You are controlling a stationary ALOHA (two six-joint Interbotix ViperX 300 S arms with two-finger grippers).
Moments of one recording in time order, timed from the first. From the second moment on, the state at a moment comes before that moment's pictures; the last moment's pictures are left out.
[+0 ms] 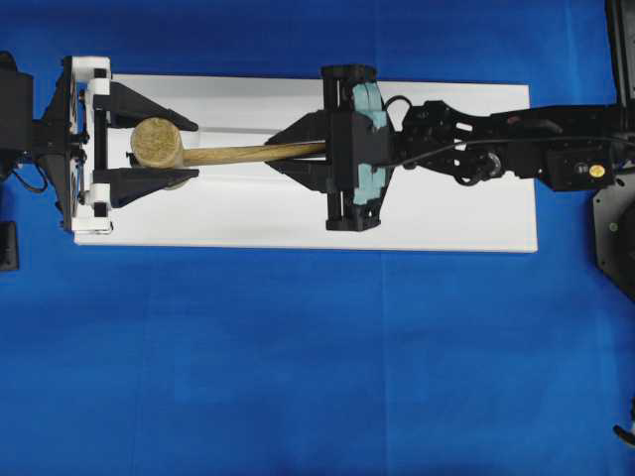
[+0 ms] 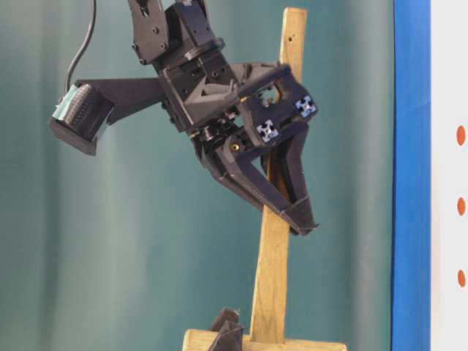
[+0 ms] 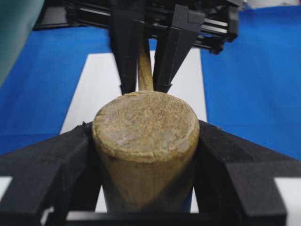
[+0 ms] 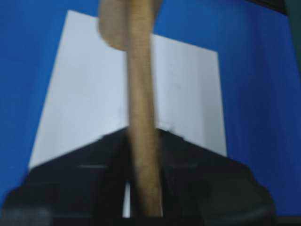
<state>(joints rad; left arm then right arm) 0.07 -0.54 1.06 -0.02 -0.37 0.15 -0.07 -0.02 0.54 0.66 -0.14 -0.81</state>
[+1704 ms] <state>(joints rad) 0.08 -0.94 1.17 -0.02 -0.12 0.13 -0.08 -0.29 0.80 0.87 -0.19 -0.80</state>
